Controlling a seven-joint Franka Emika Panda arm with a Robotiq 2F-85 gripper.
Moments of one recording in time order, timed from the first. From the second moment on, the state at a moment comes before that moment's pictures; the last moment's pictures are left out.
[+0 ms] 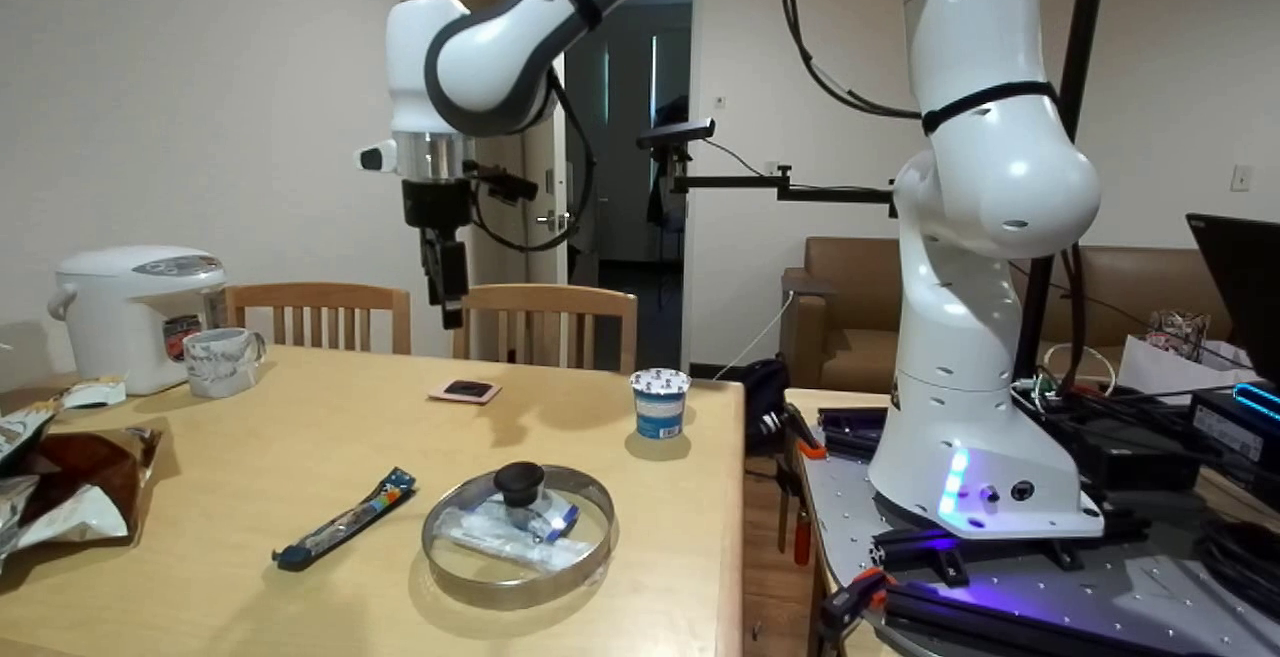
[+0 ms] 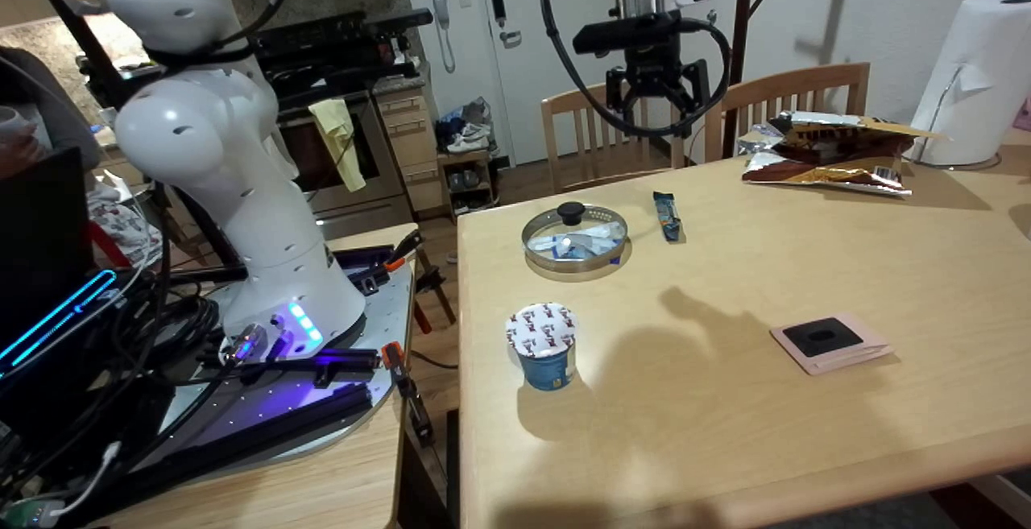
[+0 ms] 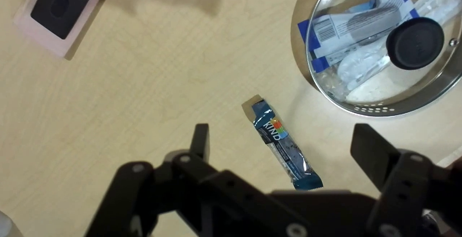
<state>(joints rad) 0.05 0.19 0.00 -2.08 -0.09 2.32 -0.55</state>
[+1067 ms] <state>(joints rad) 0.05 0.64 0.10 -1.68 -0.16 2.25 -0.79</state>
